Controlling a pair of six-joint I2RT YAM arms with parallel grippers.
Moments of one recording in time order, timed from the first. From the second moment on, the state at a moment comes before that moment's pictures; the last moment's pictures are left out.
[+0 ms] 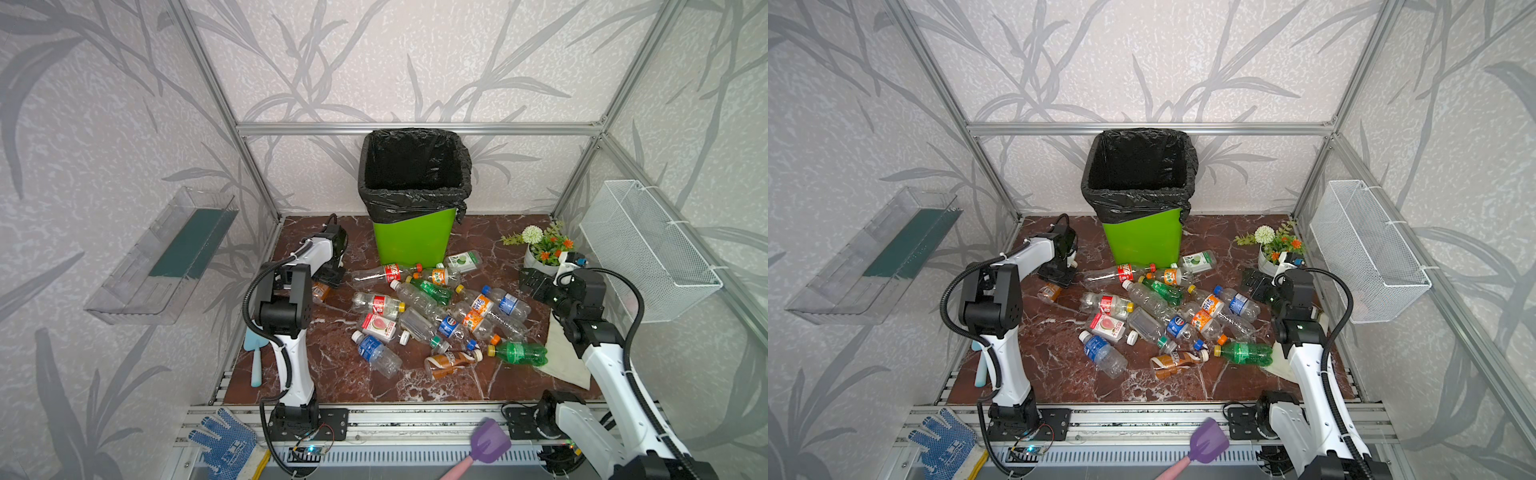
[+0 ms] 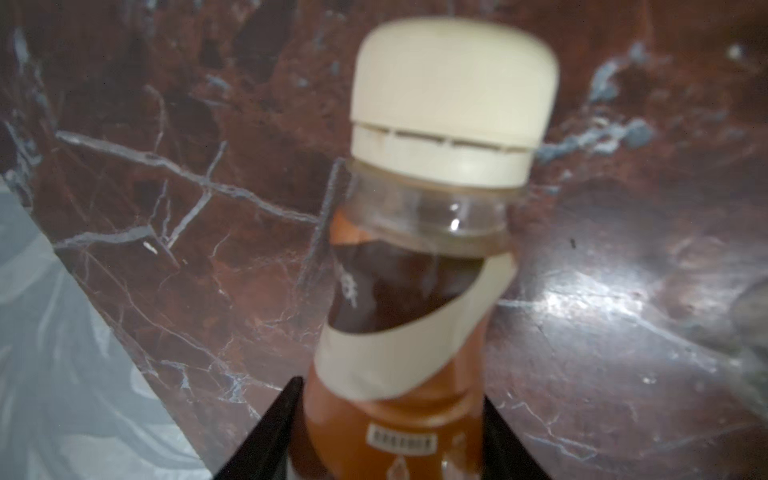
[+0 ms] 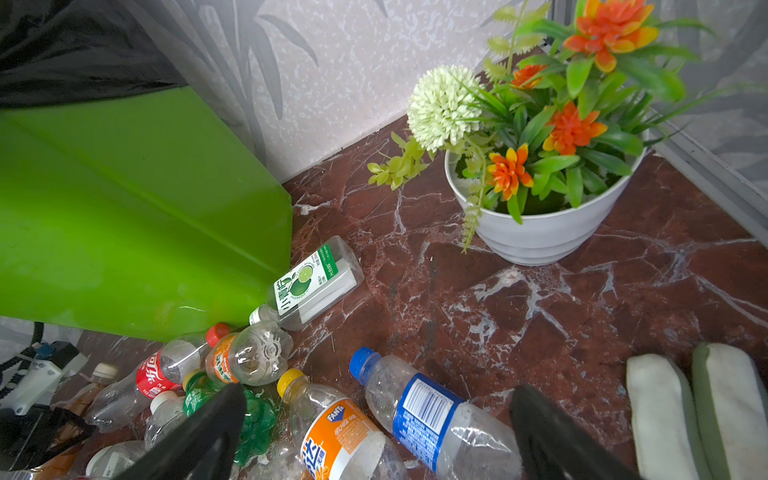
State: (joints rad) left arm -0.05 2.04 1.52 -0.93 -0.30 0.19; right arm -0.10 0.88 0.63 -0.24 -0.19 0.43
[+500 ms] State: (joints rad) left arm 0.07 1.50 1.58 -0.77 -0.06 -0.15; right arm -0.10 0.88 0.63 -0.22 -0.19 0.43
